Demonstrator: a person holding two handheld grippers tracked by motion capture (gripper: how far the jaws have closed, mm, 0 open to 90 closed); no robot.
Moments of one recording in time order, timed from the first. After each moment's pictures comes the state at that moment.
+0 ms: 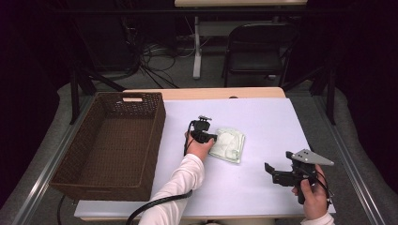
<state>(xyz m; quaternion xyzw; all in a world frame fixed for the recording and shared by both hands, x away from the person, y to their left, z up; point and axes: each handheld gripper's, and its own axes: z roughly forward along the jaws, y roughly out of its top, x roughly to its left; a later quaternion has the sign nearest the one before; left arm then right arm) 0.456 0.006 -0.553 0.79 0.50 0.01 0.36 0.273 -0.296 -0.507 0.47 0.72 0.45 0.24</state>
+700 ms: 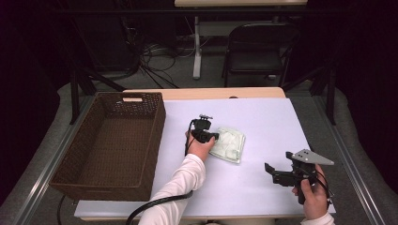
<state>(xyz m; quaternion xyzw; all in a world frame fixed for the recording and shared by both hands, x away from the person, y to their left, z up) 0.450 0.002 -0.541 0.78 0.49 0.01 0.38 0.274 -0.298 -0.507 0.47 0.72 0.45 0.24</state>
